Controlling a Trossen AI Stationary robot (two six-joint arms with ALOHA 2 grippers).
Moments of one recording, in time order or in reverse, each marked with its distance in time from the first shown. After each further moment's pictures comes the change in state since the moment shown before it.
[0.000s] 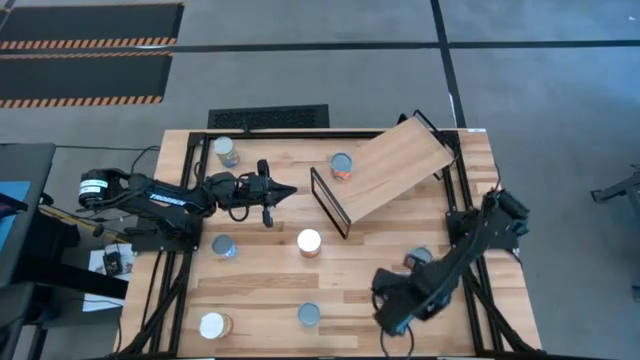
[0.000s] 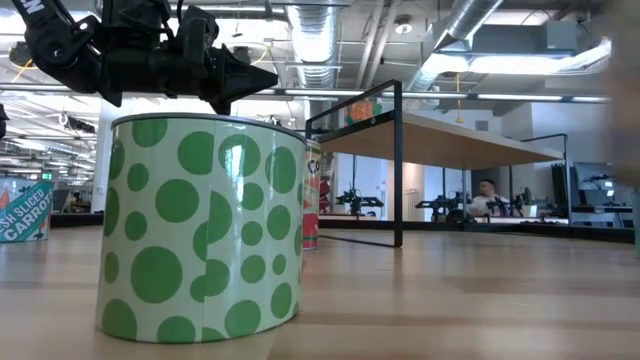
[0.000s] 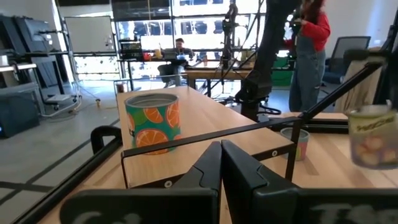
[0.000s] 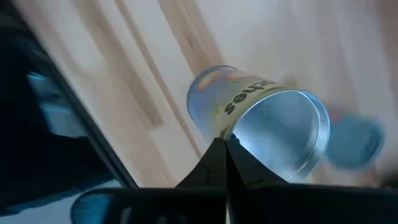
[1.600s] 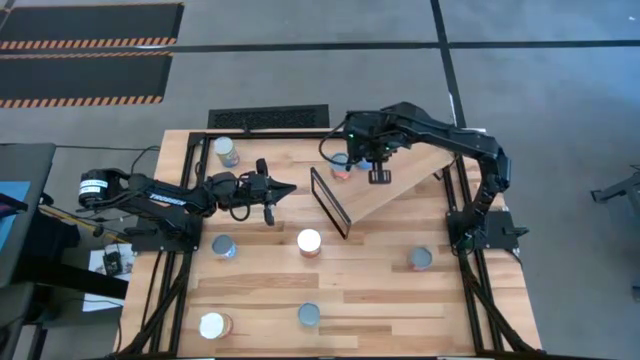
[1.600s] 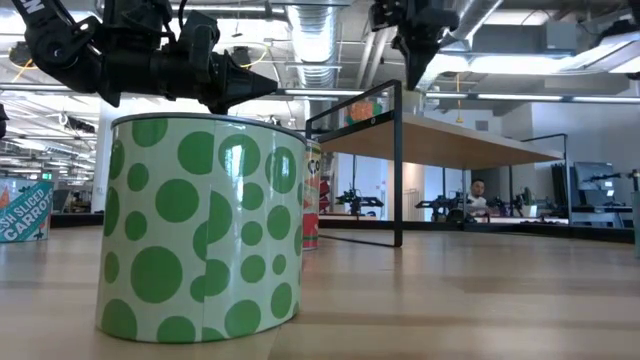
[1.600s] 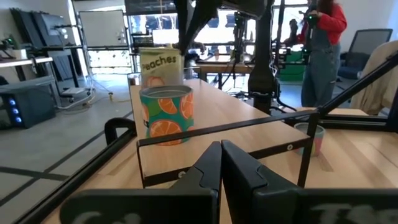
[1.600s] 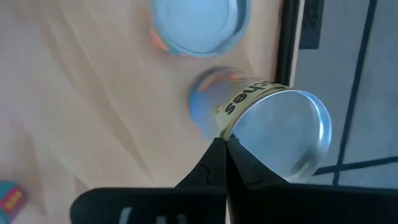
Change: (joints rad) left arm 0.001 0.000 0.000 -0.026 -0.051 0.003; right arm -0.980 -0.049 0.229 -0.103 0.178 -1.471
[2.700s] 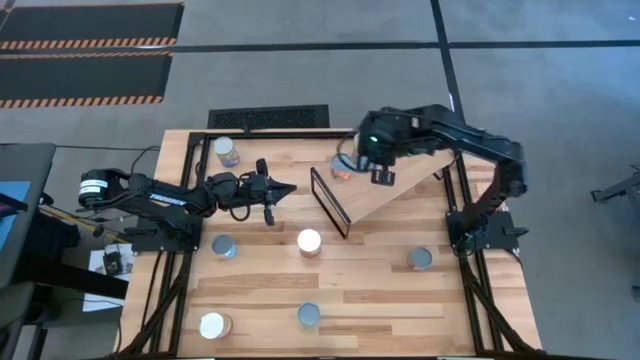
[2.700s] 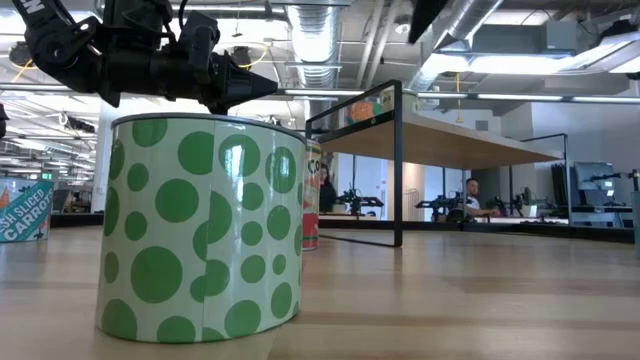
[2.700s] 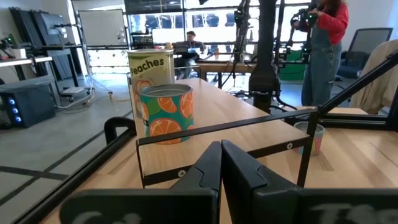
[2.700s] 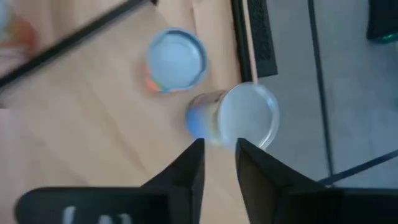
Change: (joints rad) left arm -0.001 0.000 0.000 -0.003 0.000 0.001; right arm 0.122 -0.124 0.061 0.026 0.100 0.209
